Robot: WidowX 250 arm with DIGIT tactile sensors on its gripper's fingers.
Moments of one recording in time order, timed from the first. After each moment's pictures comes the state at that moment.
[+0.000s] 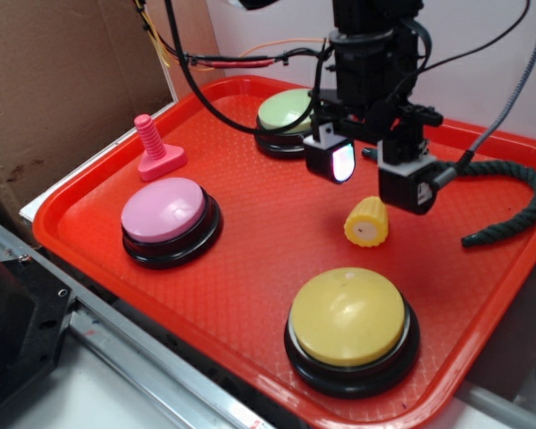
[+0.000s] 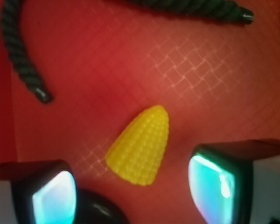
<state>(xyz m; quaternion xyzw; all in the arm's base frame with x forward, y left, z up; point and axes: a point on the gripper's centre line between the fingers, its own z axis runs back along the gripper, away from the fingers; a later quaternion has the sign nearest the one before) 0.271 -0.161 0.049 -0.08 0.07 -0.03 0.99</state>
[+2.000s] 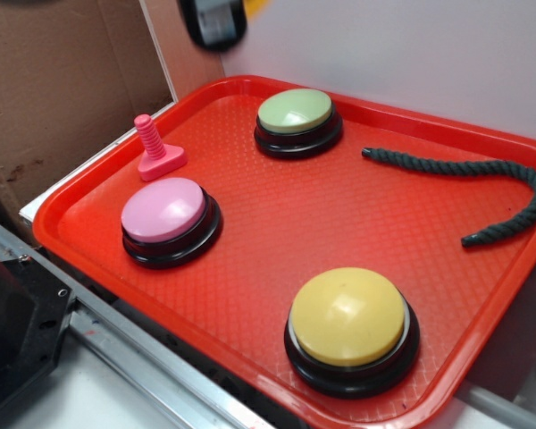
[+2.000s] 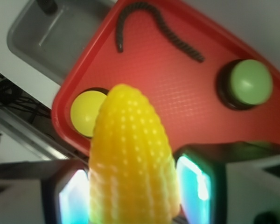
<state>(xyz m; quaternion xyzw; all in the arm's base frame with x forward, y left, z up) 0.188 -0.135 0.228 -0.04 -0.02 -0.27 0.96</state>
